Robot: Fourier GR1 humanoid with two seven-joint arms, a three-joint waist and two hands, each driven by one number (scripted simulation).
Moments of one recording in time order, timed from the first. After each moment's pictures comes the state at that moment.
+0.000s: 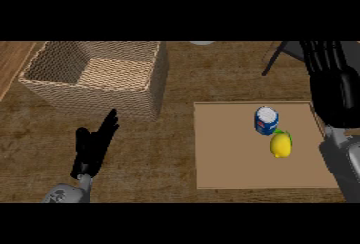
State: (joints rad) left arm -0.11 0.27 -0.29 -1.34 0.22 0.22 0.13; right arm -0.40 -0.44 0.11 -1.55 -0.39 -0.17 -0.16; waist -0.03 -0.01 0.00
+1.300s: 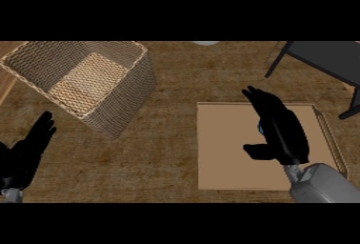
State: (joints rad) left arm 0.03 0.49 -0.03 -1.39 0.30 0.10 0.04; right arm -0.34 -0.55 0.61 -1.59 0.73 -0.31 0.49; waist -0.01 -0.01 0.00
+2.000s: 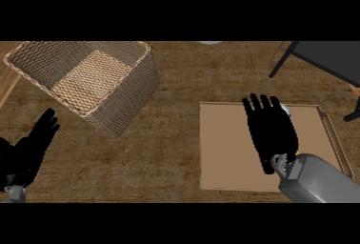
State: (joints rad) left arm 0.02 0.47 -0.03 -1.40 0.28 0.10 0.06; right arm -0.52 -0.57 0.74 -1.66 0.78 0.44 0.89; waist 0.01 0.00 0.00
